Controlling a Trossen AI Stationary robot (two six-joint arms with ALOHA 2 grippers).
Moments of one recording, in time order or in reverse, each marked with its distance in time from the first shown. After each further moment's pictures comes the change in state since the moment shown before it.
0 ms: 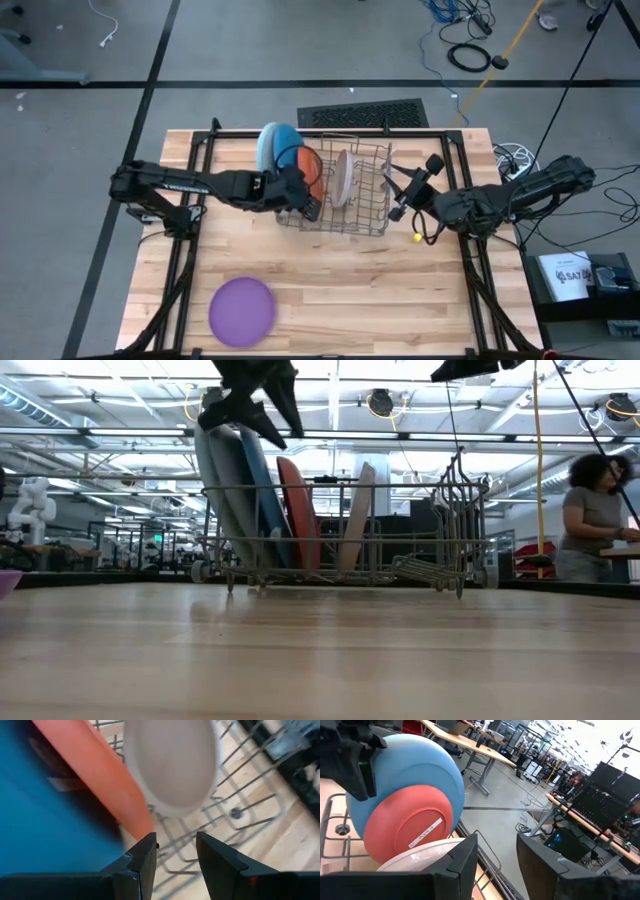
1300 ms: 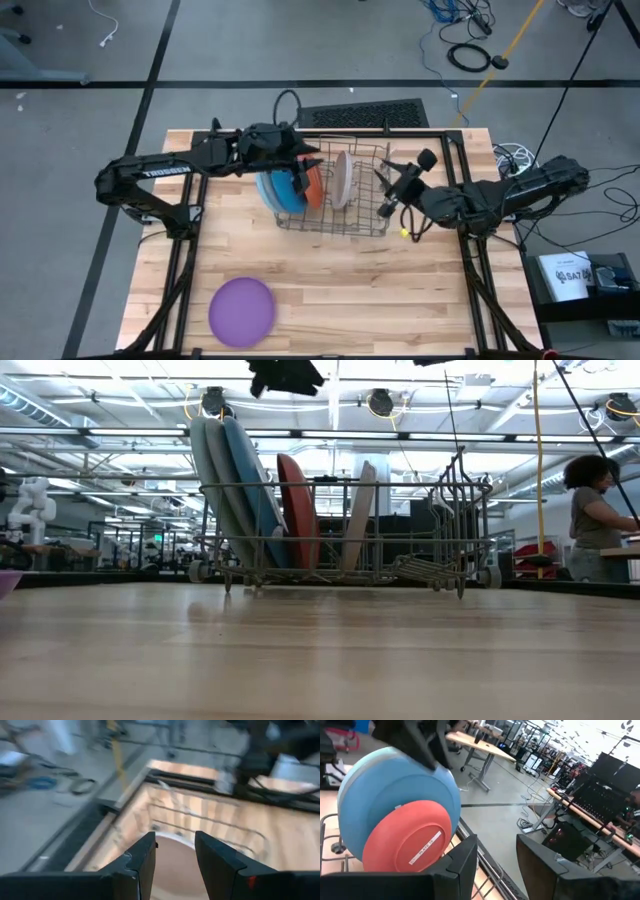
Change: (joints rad) left arm 0.255 -0.135 0.000 0.361 0.256 0.933; right arm -0.030 0.129 0.187 -0.112 -0.015 0.085
